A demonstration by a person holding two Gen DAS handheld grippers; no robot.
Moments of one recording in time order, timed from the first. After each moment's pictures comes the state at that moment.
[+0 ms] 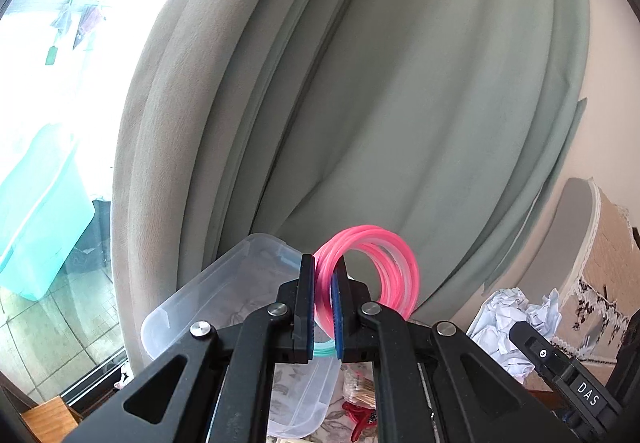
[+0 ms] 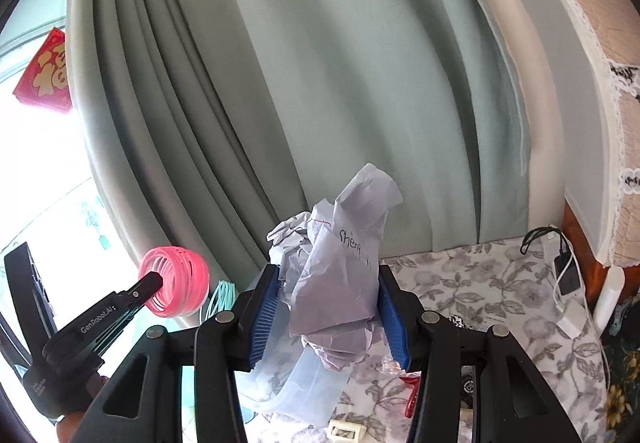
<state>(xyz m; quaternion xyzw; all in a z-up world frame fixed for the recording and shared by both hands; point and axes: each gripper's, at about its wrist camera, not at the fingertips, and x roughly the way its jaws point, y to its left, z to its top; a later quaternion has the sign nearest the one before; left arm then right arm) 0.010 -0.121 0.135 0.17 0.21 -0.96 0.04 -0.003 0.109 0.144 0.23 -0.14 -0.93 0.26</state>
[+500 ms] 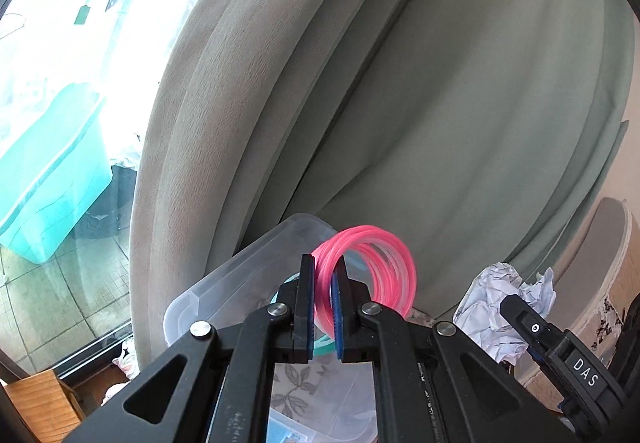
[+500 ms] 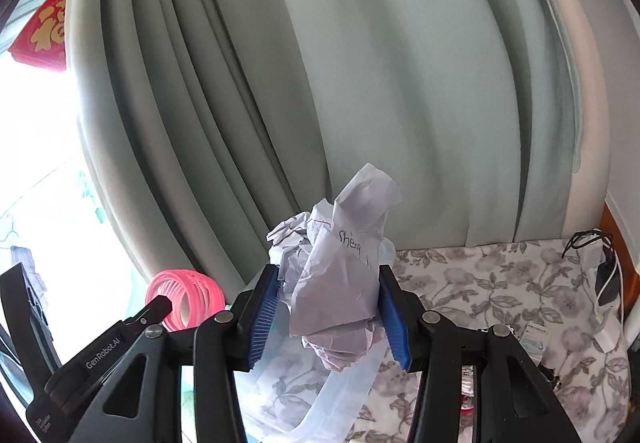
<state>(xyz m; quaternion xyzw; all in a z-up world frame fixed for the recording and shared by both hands) -0.020 -0.174 0.091 0.19 0.26 -0.94 0.08 -0.044 0.031 0.110 0.26 -0.09 -0.92 0.28</state>
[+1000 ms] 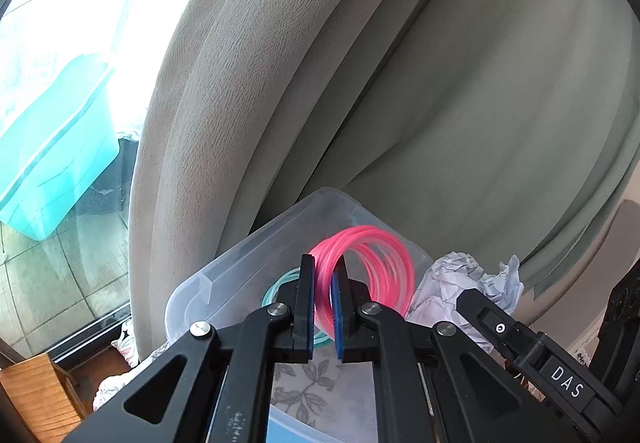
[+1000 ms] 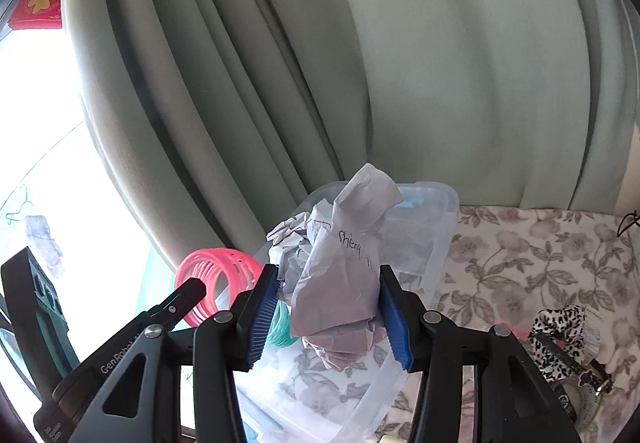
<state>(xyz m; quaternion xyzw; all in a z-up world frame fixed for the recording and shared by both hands) -0.053 -0.204 0.067 0.23 0.28 -0.93 0.09 -0.075 -0.027 0.057 0.33 -0.07 -0.87 0.35</state>
